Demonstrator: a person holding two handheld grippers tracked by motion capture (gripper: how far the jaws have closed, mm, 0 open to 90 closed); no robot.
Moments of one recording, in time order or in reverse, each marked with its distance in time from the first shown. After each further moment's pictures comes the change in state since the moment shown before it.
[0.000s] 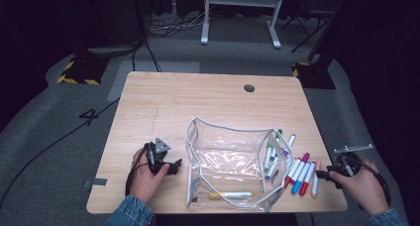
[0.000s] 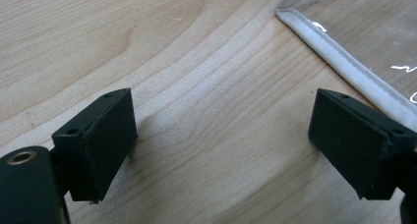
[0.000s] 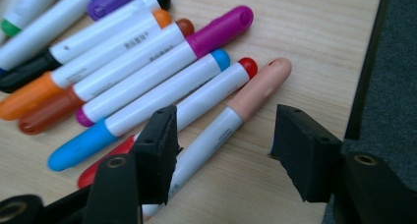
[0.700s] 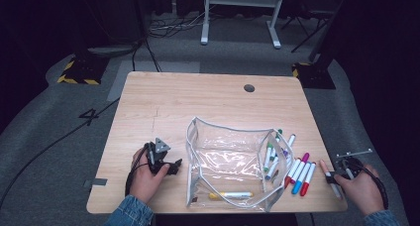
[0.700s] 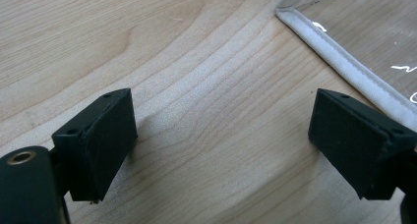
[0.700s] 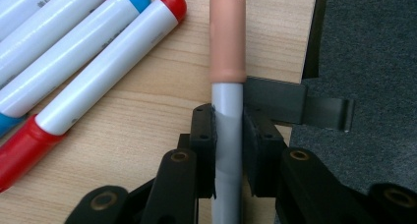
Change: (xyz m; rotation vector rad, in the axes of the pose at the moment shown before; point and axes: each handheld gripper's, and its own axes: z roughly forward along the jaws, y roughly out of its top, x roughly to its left) left arm 0.000 0.000 0.000 -0.001 0.000 -0.001; right arm -0.020 -0.017 0.017 0.121 -0.108 0.115
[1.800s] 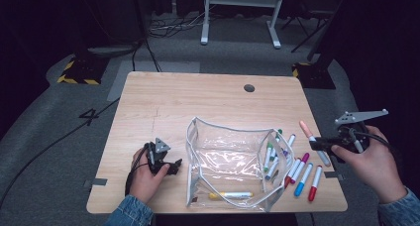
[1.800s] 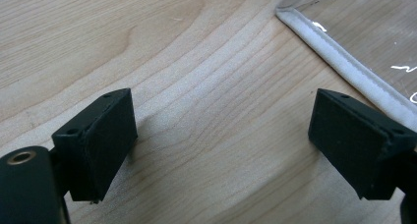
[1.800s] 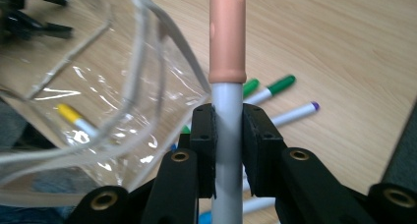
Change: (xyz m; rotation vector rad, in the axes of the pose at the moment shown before) left arm 0.000 0.000 0.000 0.000 0.000 0.000; right arm 0.103 0.076 -0.157 -0.308 0.241 -0.365
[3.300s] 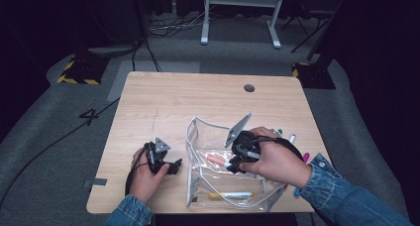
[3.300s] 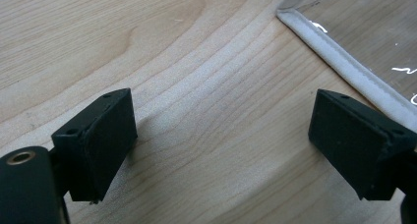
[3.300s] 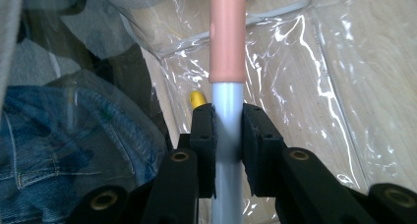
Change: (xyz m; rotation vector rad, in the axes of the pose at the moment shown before) left arm 0.001 0.001 0.000 0.001 -0.001 0.000; right arm 0.170 0.084 0.116 0.340 0.327 -0.524
